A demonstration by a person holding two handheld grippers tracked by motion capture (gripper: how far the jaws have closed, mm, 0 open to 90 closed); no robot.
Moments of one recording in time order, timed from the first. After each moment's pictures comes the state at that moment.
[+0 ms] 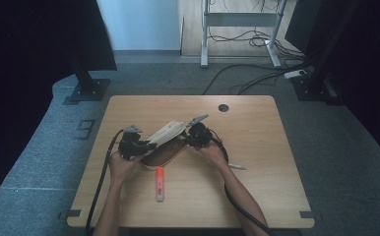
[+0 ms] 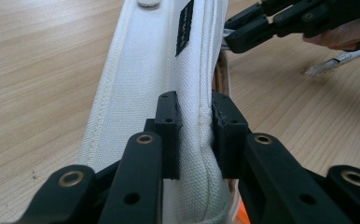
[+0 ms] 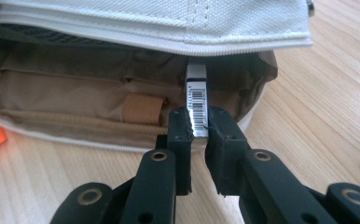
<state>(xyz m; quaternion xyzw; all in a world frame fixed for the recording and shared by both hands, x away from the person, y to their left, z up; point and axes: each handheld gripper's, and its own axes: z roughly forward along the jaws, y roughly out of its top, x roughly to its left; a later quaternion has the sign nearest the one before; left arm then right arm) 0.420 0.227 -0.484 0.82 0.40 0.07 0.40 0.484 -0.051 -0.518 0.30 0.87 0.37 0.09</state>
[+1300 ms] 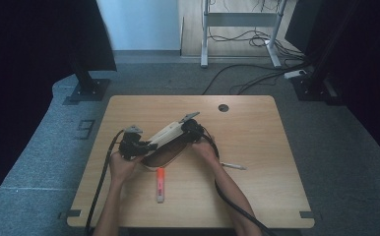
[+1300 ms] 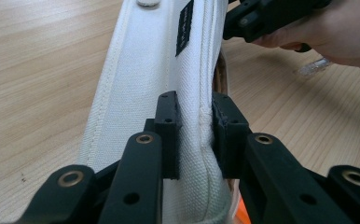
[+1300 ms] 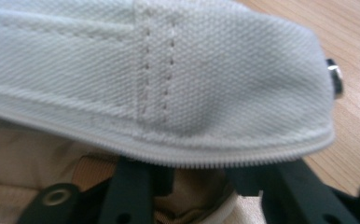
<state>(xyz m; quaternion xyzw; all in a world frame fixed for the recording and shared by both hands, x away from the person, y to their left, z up) 0.420 0.226 -0.485 0.82 0.40 0.06 0.40 0.510 -0.024 -0.531 0.31 0.87 0.37 0.12</state>
